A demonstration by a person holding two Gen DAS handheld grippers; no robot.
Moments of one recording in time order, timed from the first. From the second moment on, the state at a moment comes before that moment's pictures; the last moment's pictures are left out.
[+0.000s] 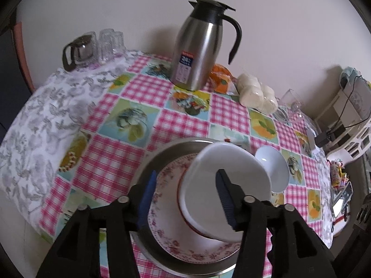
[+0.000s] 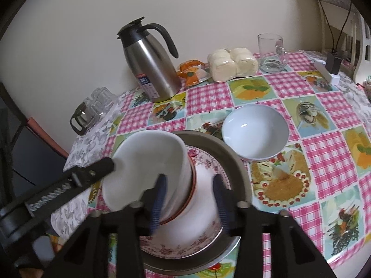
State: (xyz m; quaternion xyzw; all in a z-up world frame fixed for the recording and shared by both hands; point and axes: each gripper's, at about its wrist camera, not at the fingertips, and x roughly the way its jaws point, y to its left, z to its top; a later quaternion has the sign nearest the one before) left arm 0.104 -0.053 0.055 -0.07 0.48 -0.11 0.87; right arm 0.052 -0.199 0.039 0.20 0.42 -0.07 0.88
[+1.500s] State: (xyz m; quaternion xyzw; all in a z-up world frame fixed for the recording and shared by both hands) left arm 0.107 -0.030 0.052 -0.04 0.46 -0.02 0.89; right arm 0.040 -0.229 0.046 0.19 0.42 -0.11 0.88
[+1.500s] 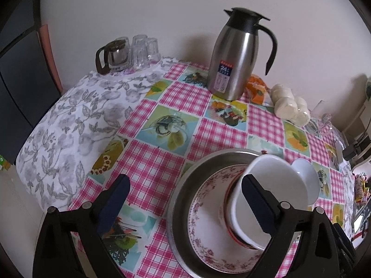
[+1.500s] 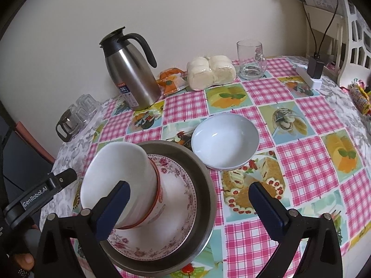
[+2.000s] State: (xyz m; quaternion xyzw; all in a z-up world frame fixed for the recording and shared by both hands) left arm 0.086 -0.084 0.076 -0.03 0.43 -0.10 0.90; right arm 0.016 -0.282 0.056 0.21 0.40 -0.14 0.88
